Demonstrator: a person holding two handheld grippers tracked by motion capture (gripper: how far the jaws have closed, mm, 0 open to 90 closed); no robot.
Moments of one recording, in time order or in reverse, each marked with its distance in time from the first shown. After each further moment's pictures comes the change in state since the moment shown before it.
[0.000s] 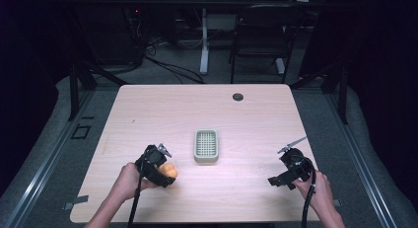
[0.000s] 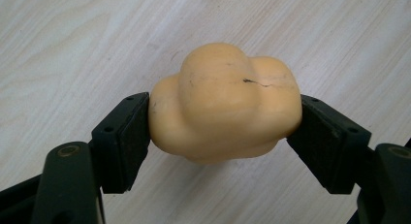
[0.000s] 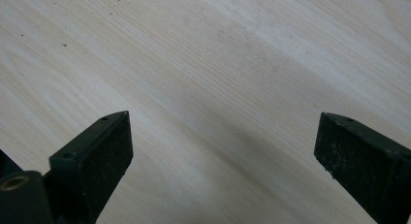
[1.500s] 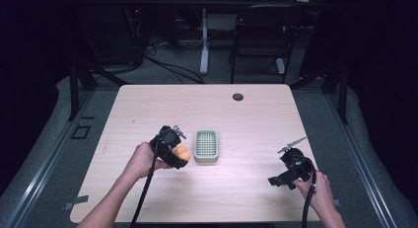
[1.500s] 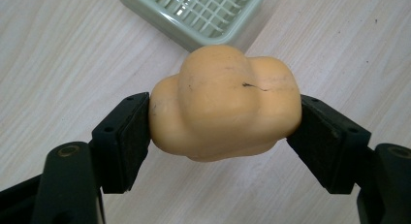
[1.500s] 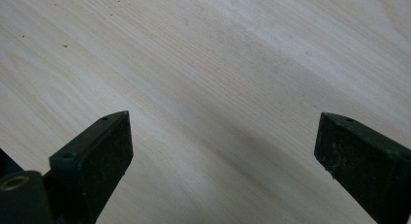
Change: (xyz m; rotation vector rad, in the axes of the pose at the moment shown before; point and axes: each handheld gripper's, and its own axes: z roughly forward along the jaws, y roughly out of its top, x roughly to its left) left arm 0.005 0.065 -0.012 -0.011 0.007 0.057; right arm -0.001 0.000 -0.001 0.006 0.013 0.002
